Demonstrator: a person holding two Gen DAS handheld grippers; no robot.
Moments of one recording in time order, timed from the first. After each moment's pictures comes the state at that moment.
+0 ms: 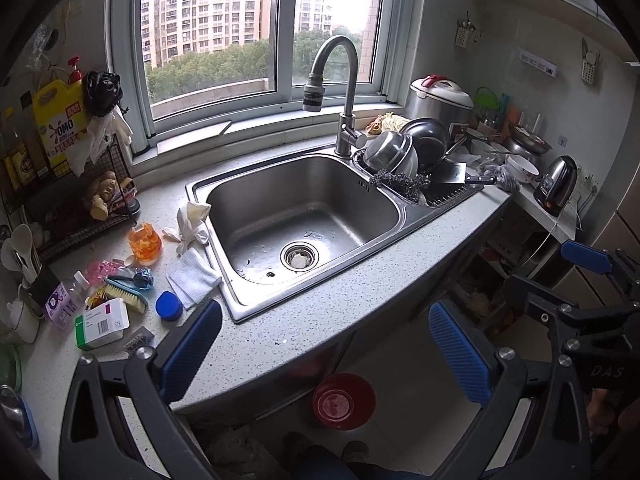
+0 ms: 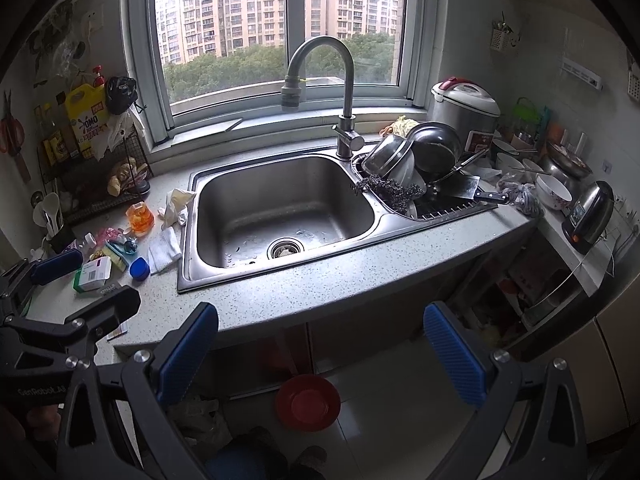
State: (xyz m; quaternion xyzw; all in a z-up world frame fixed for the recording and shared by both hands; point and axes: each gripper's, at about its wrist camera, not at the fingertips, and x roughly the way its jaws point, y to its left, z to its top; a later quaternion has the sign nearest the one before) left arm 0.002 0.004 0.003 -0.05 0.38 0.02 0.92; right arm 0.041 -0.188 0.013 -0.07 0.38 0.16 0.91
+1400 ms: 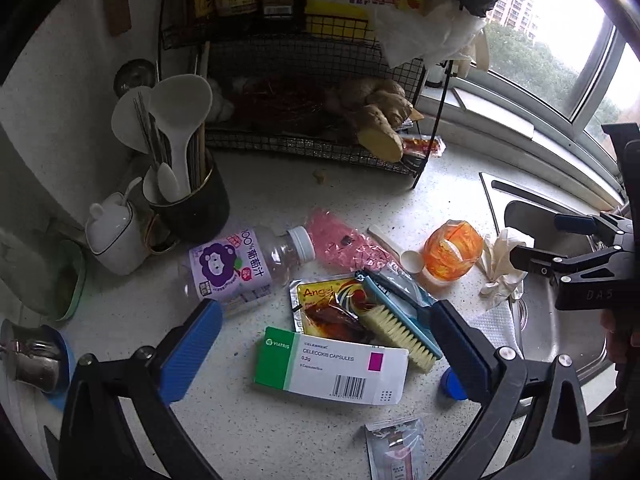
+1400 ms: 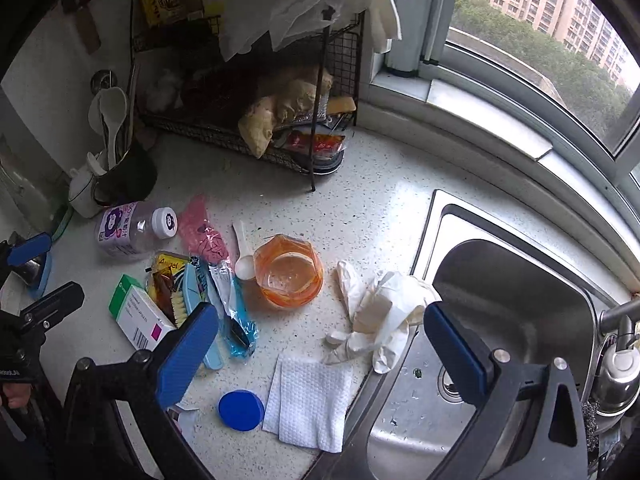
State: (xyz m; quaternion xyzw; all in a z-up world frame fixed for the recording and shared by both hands) left arm 0.031 0.391 -0.088 -0.23 0.45 0.32 0.80; right arm 0.215 0.226 -0.088 -0.30 0.46 0.46 0.70
